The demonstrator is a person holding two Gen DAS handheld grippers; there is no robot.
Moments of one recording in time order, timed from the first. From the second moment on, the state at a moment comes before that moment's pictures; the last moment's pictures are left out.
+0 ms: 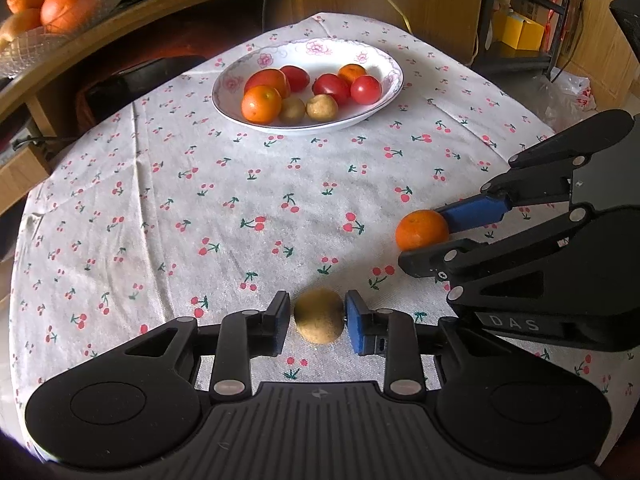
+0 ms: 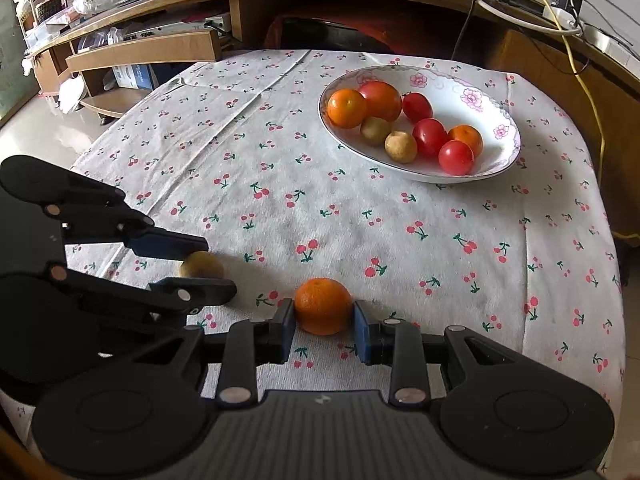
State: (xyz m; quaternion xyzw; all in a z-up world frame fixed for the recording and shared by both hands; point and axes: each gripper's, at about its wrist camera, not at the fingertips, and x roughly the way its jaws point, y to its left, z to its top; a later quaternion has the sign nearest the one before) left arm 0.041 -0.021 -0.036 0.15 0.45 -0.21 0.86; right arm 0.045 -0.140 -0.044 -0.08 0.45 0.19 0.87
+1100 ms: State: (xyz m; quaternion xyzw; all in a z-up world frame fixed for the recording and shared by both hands) left arm 0.049 -0.025 -0.028 0.14 0.45 -0.22 0.86; right arm 0.052 -0.144 -0.039 -0.08 0.44 0.17 0.88
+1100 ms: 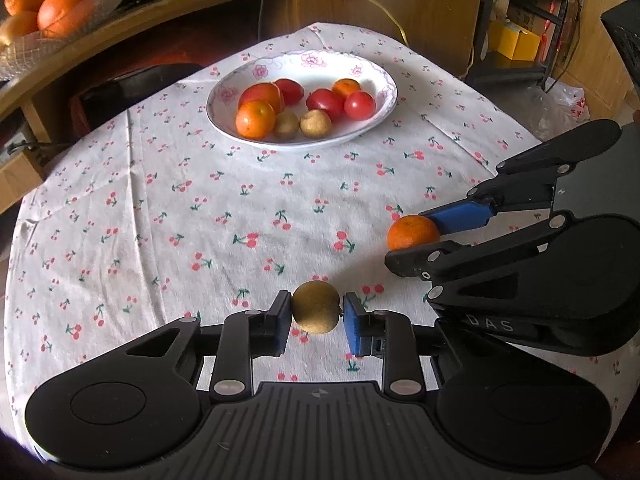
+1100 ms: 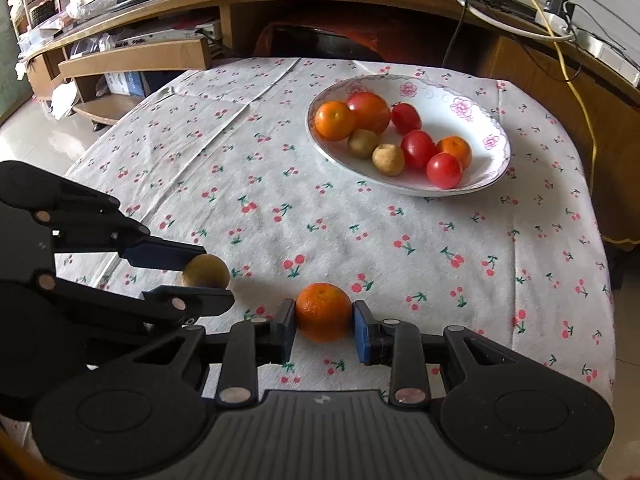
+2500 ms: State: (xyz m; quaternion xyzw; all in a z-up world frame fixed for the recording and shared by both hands) left arm 0.087 -0.043 -0.010 0.15 0.40 -0.19 0.88; right arm 0.089 -0.160 -0.018 -0.05 0.40 0.12 0.91
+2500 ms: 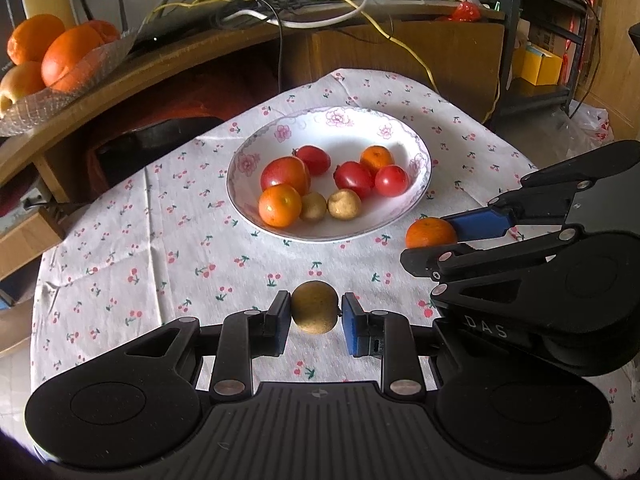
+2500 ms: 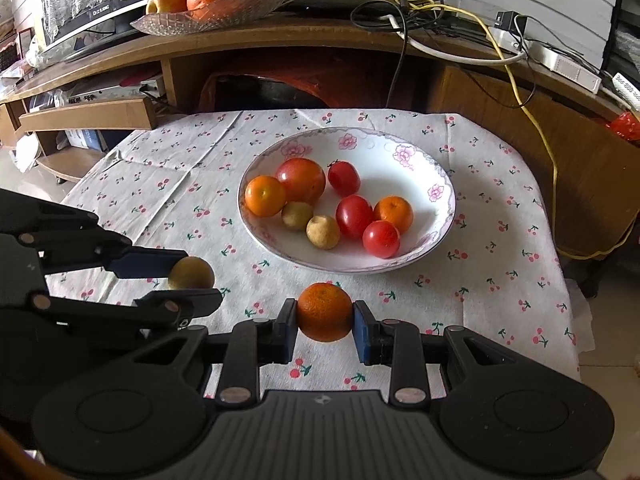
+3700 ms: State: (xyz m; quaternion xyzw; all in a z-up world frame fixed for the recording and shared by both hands) left arm 0.138 -0.059 -0.010 0.14 0.38 -0.18 0.90; right arm 0.142 -0.178 -0.017 -0.04 0.39 0.10 0.92
